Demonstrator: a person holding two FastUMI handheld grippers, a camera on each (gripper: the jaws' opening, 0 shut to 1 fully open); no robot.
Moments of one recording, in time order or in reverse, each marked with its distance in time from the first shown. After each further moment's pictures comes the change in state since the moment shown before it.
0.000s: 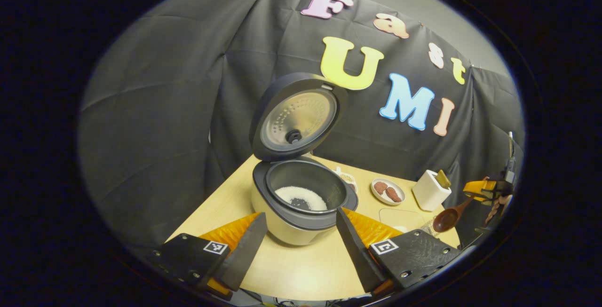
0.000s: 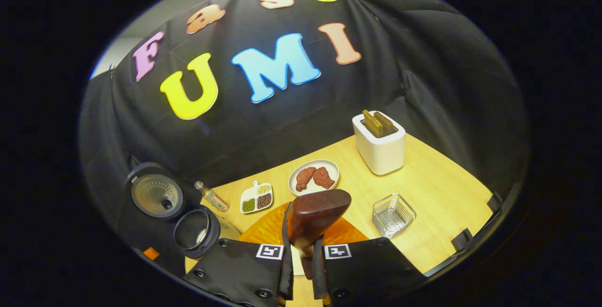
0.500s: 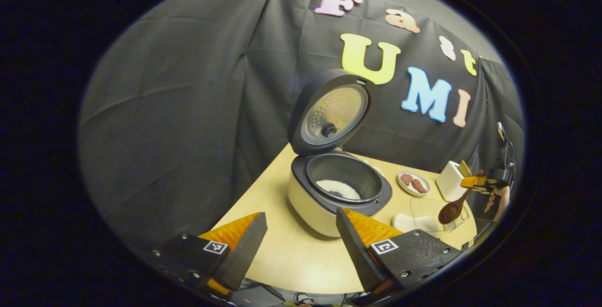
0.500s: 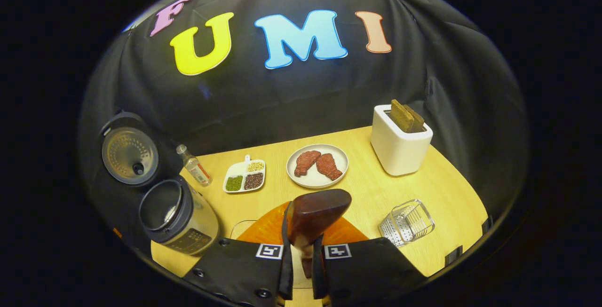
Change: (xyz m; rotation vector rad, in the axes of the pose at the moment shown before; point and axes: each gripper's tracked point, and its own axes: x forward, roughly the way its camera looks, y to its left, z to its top) left arm -0.019 0.070 -0.007 0.037 0.010 0.126; right arm 0.075 0.010 -0.046 -0.183 0.101 -0.034
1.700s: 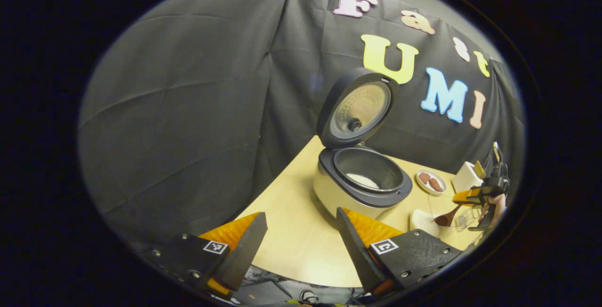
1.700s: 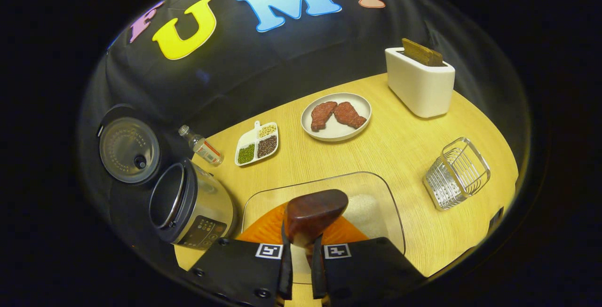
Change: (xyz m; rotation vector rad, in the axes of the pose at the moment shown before) left arm -0.031 0.039 -0.020 -0.016 -0.005 0.111; right arm 0.031 0.037 -0.078 0.207 0.212 0.113
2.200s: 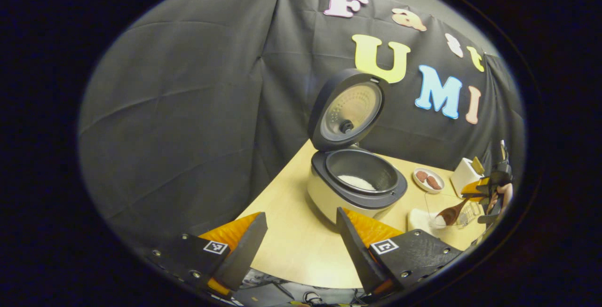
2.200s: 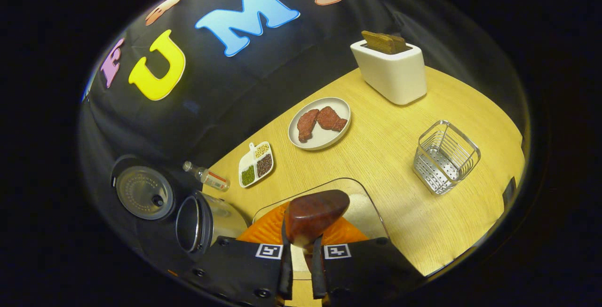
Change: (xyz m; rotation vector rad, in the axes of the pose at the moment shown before) left arm 0.001 -0.022 0.007 0.041 -0.013 -0.022; right arm -0.027 -0.018 0.028 0.245 -0.040 0.032
